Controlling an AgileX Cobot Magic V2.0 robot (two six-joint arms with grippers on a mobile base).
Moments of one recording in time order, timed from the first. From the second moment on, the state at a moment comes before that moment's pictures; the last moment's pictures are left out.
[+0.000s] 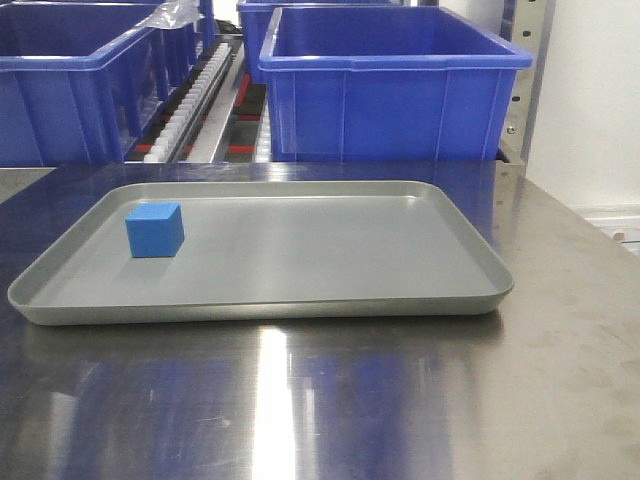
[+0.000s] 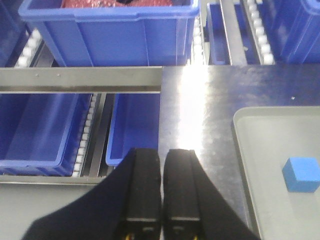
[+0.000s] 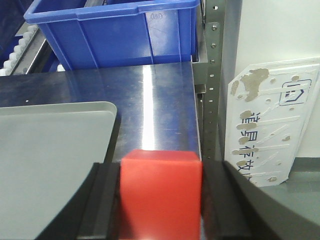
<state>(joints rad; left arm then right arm) -0.09 0.73 -0.78 0.25 0.56 -0.27 0.12 0.62 -0.45 0.09 0.21 0.10</state>
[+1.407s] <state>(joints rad) -0.25 1.13 -0.85 -0.03 0.60 -0.27 0.12 0.62 -0.45 0.09 0.21 0.10</state>
